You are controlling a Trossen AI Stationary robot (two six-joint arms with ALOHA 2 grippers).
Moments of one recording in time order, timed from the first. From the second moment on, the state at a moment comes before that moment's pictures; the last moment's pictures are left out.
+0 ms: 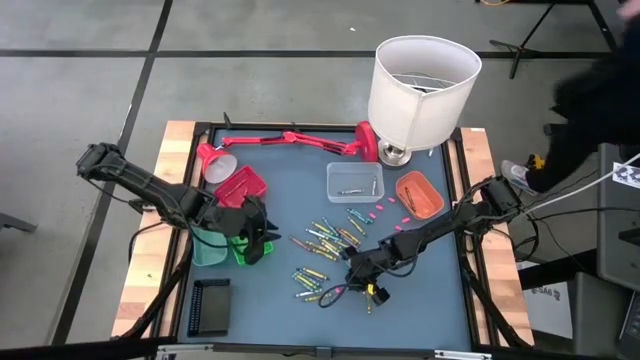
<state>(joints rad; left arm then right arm) -0.38 1.09 0.80 -0.37 -0.33 -0.67 0.42 1.83 0.93 0.01 -0.18 -0.17</state>
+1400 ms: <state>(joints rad) -0.38 1.42 0.80 0.02 -0.33 -0.55 0.35 1.82 1.27 -0.15 0.48 -0.67</state>
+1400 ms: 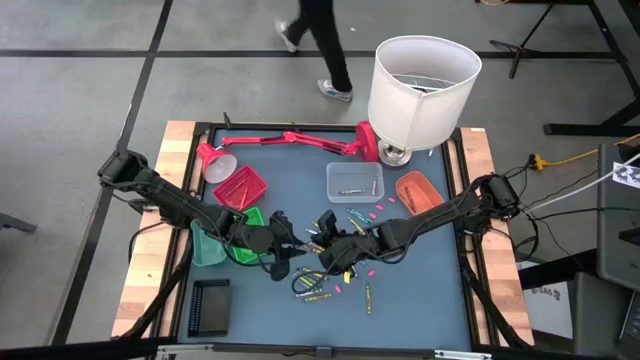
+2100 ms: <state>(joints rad) -0.36 1.42 0.80 -0.02 -0.33 -0.55 0.35 1.82 1.27 -0.10 0.48 -0.67</state>
